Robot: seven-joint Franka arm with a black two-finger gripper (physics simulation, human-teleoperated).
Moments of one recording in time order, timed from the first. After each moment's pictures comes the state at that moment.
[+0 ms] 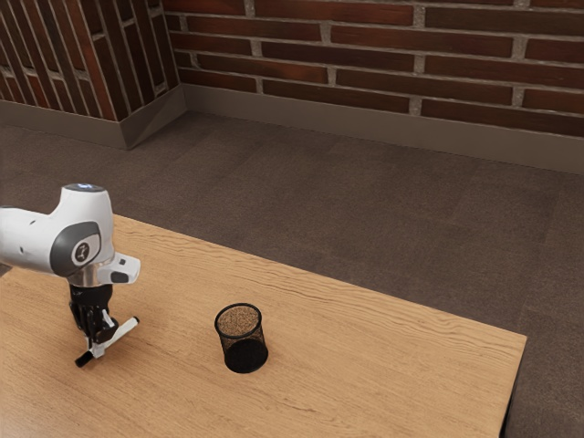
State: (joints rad) arm 0.15 0.13 0.18 -2.41 0.15 2.26 0.40
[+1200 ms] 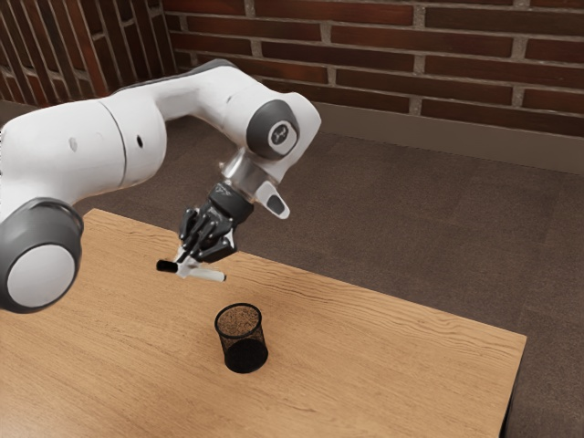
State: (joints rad) arm -0.27 0.56 0.06 -1.29 0.21 0.91 0.19
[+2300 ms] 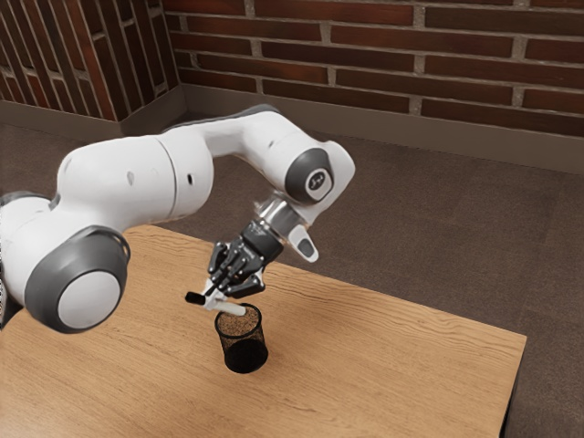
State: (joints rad) arm -0.34 0.72 0.06 -1.22 0.19 0.89 0.12
